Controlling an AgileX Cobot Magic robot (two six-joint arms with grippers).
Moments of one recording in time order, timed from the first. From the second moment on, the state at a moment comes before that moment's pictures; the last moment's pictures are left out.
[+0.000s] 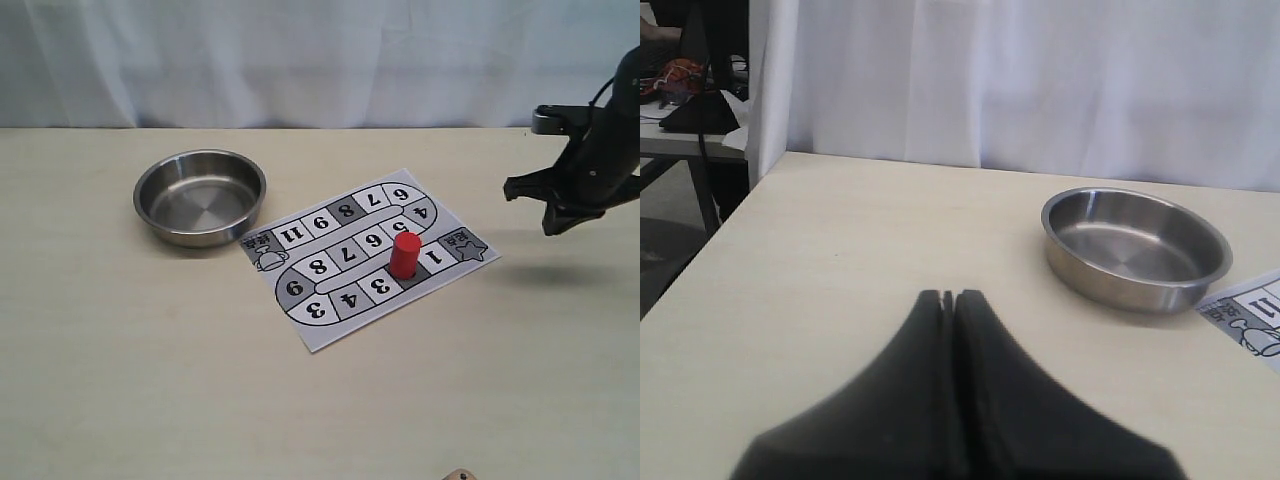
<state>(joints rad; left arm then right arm) 0.02 0.00 0.01 0.05 0.25 -0.10 -0.06 2.05 -1.48 0.02 0.86 -0.03</state>
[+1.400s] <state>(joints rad) 0.02 0.00 0.01 0.05 0.25 -0.10 -0.13 1.14 -1.24 0.09 0.97 -0.21</state>
